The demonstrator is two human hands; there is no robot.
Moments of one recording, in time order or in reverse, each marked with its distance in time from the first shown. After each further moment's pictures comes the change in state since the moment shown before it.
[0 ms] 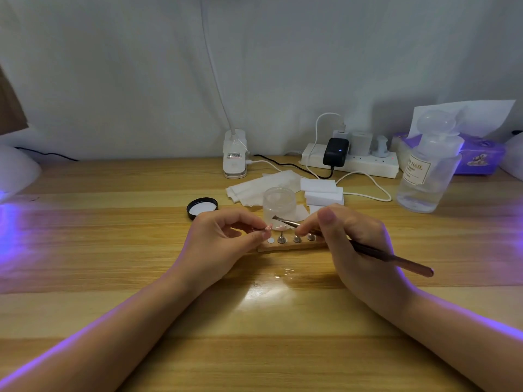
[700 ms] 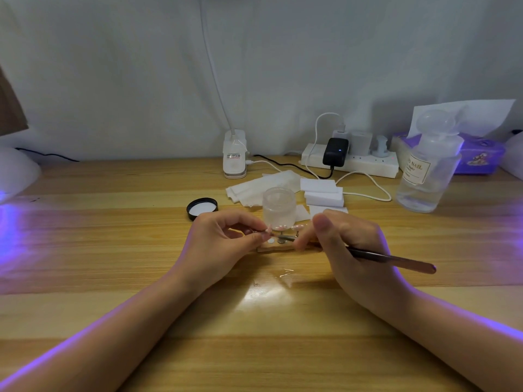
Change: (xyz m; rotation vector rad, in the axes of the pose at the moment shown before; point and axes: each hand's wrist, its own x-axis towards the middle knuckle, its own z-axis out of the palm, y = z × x) left_hand -0.001 0.005 0.001 -0.002 0.016 -0.012; right_hand -0.002 -0.001 0.001 0.017 -0.032 -0.019
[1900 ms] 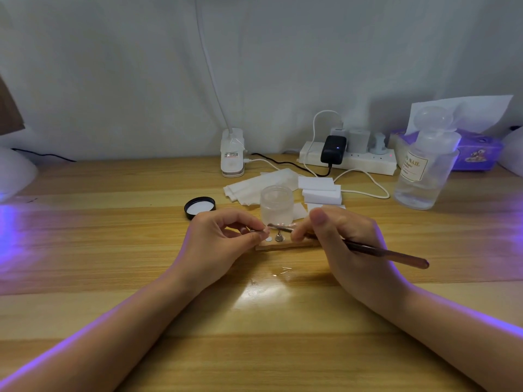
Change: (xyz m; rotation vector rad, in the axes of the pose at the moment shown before) left_hand 0.001 -0.001 0.001 0.034 0.006 0.028; right_hand 0.000 0.000 0.000 0.014 -0.005 0.051
